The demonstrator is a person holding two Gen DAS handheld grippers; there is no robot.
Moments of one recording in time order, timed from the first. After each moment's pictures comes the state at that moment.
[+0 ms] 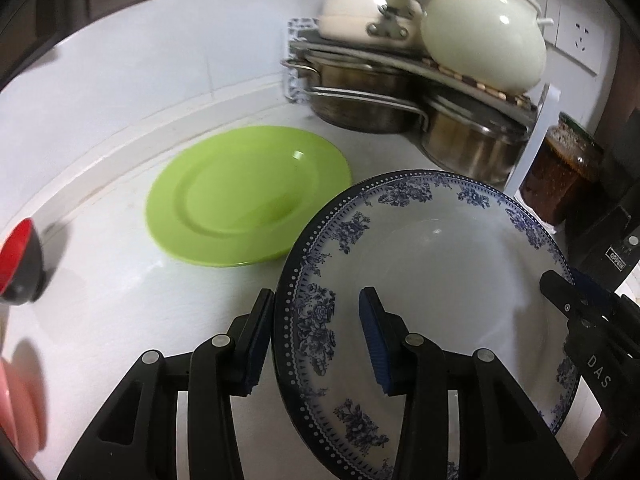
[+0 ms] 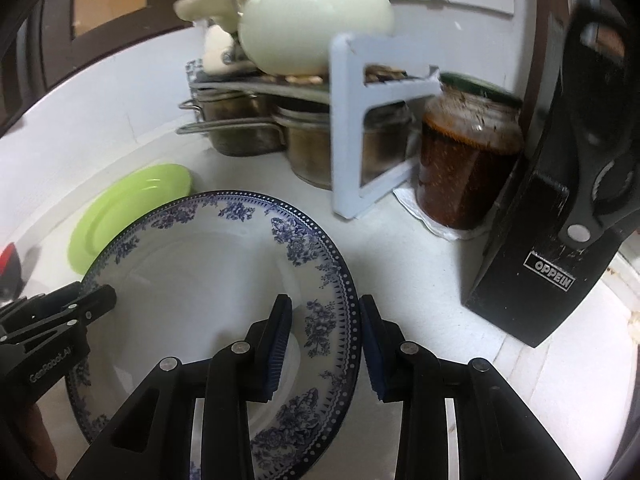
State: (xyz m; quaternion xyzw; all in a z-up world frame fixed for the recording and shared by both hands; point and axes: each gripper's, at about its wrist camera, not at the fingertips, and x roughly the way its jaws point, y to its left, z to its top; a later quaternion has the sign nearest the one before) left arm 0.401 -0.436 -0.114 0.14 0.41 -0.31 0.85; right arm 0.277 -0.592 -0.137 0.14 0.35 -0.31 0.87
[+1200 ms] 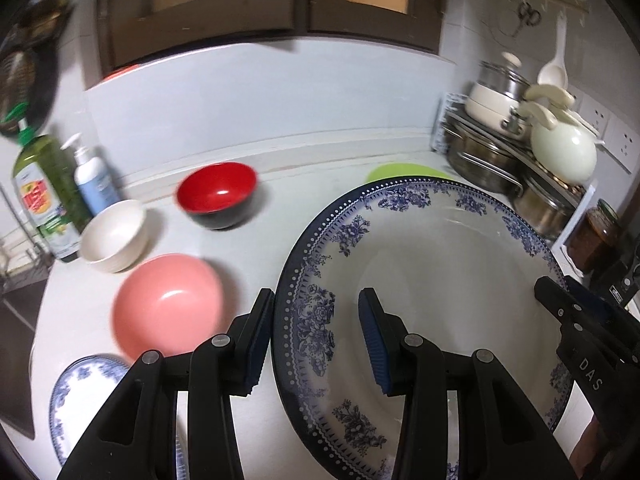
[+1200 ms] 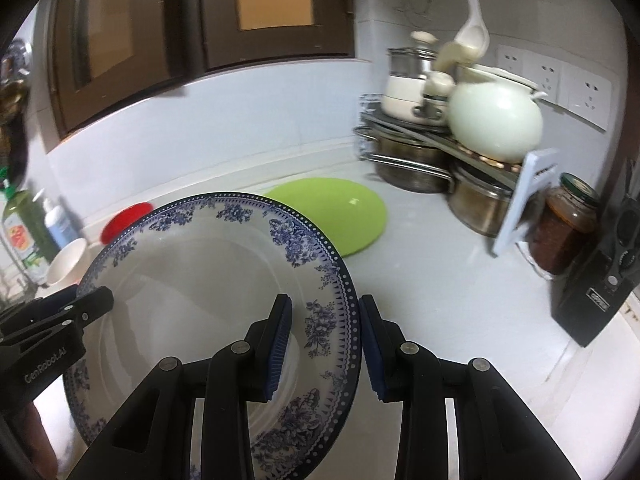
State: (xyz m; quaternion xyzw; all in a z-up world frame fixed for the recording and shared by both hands) left arm 0.377 -0.207 -0.039 0.06 0.38 -0.17 0.91; right arm 0.298 -0.403 -0.067 0.09 0.33 -0.17 0.93
